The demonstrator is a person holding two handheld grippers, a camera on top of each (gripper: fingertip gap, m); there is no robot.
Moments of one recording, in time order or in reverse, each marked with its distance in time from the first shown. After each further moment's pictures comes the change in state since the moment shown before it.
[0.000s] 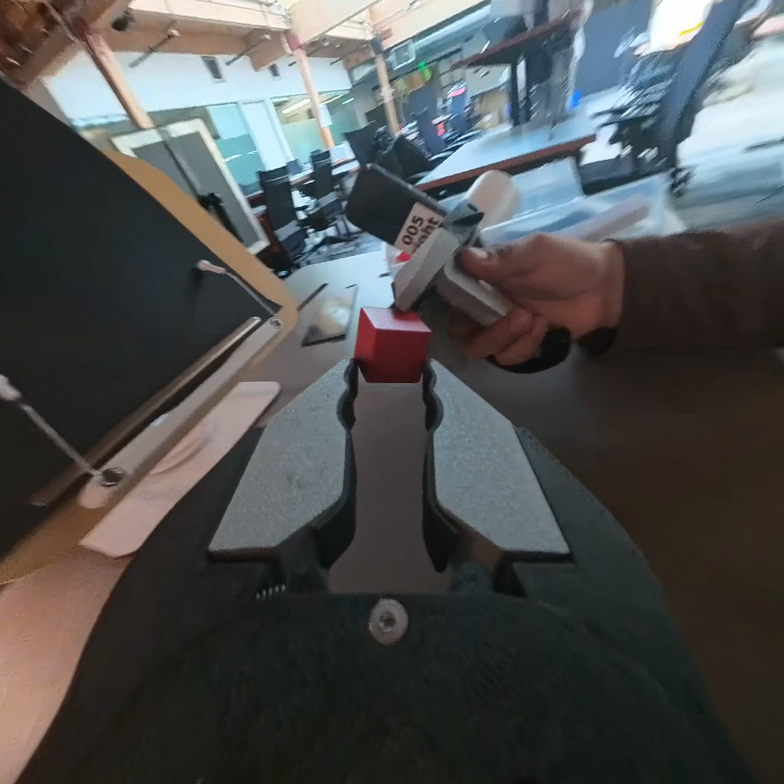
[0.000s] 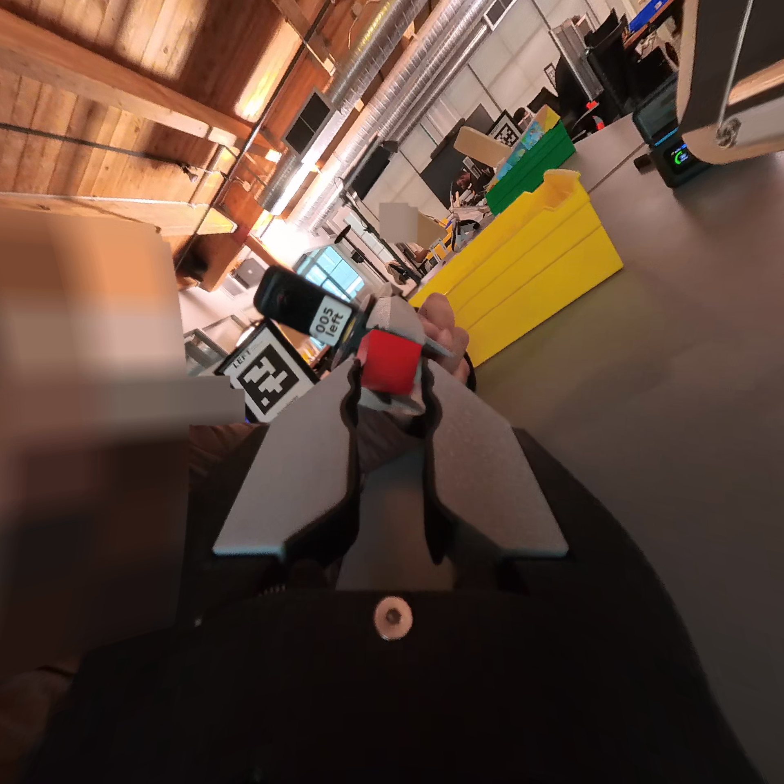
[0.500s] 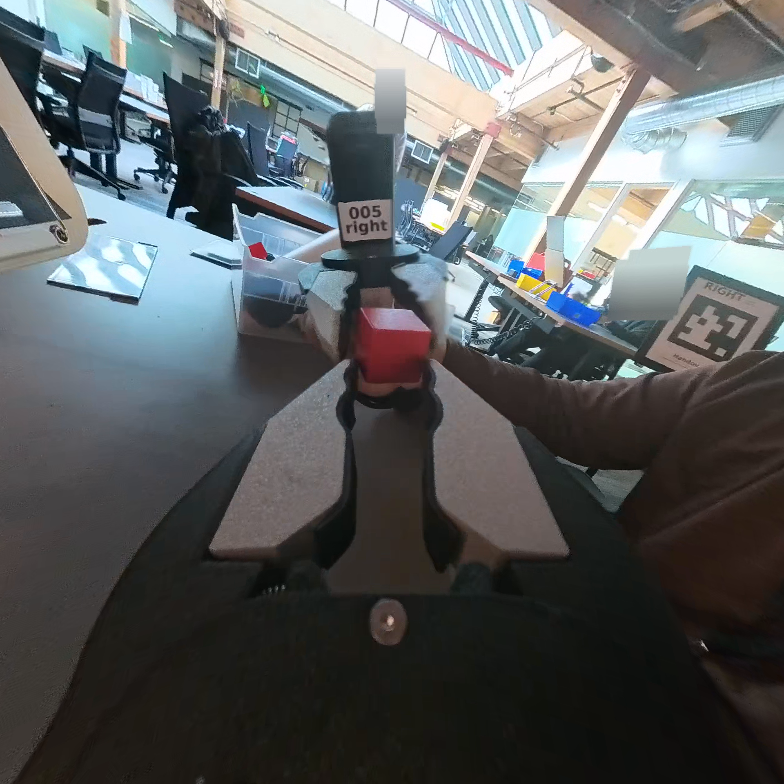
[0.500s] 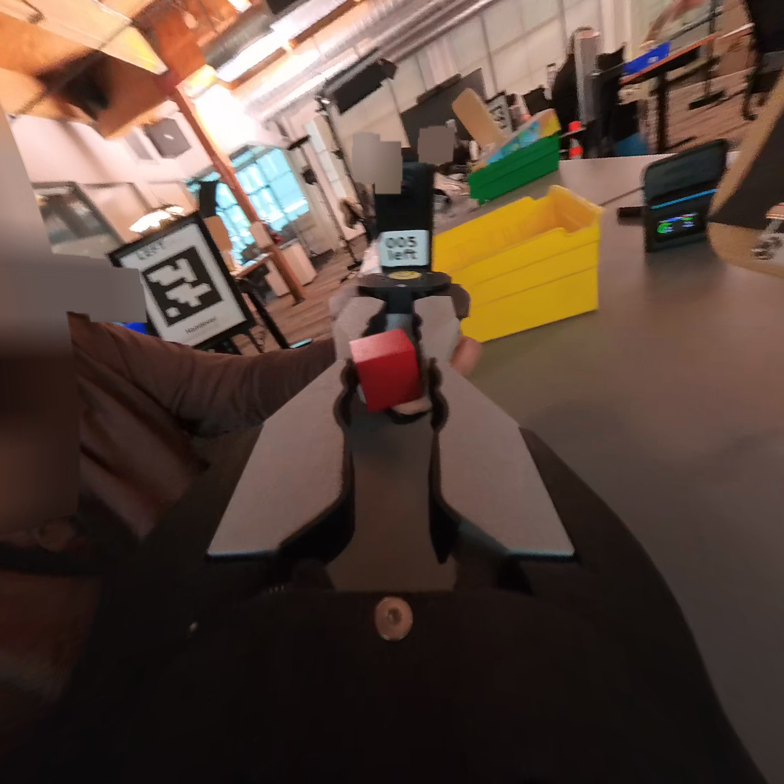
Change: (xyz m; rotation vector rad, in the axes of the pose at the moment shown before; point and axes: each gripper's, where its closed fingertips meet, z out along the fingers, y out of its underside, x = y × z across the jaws) left arm 0.023 -0.011 -0.009 0.105 0.436 -0.630; right arm -0.016 0.018 0.016 -0.133 0.085 -0.377
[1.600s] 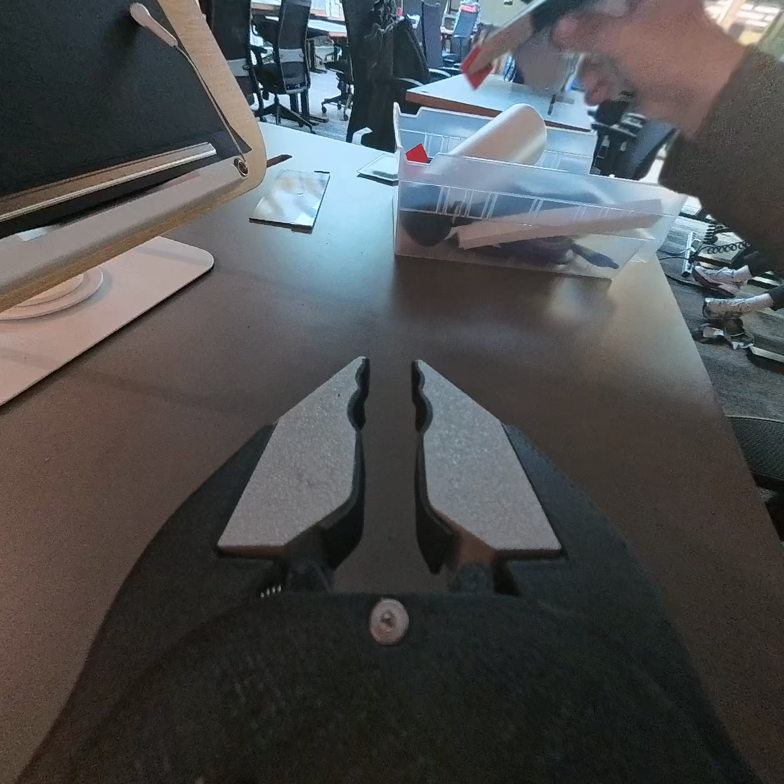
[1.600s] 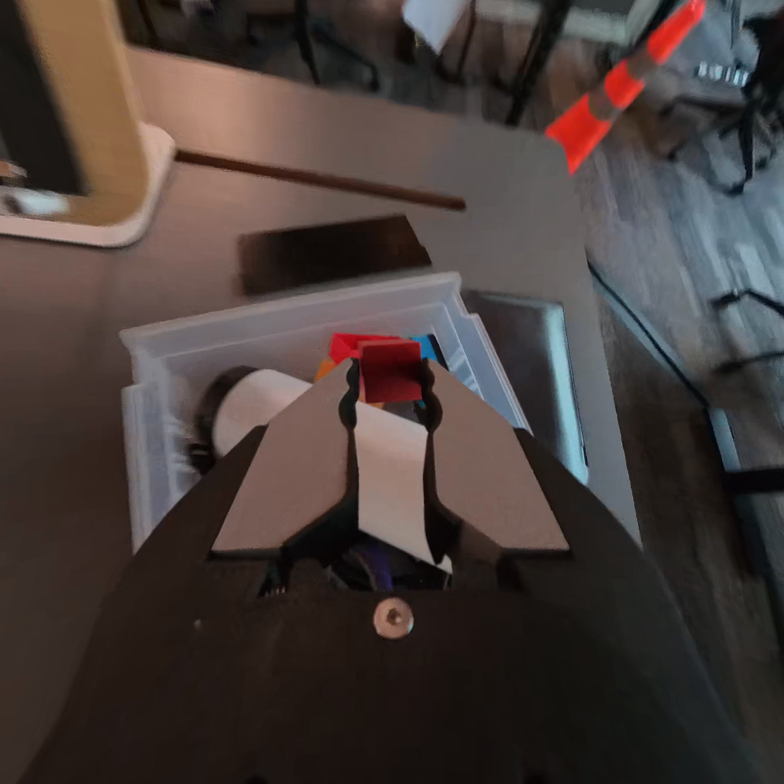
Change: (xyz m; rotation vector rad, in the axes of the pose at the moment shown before) left arm -0.071 0.037 -0.008 -0.211 -0.435 0.208; right arm 0.085 -0.043 -0.379 -0.299 1.621 0.073
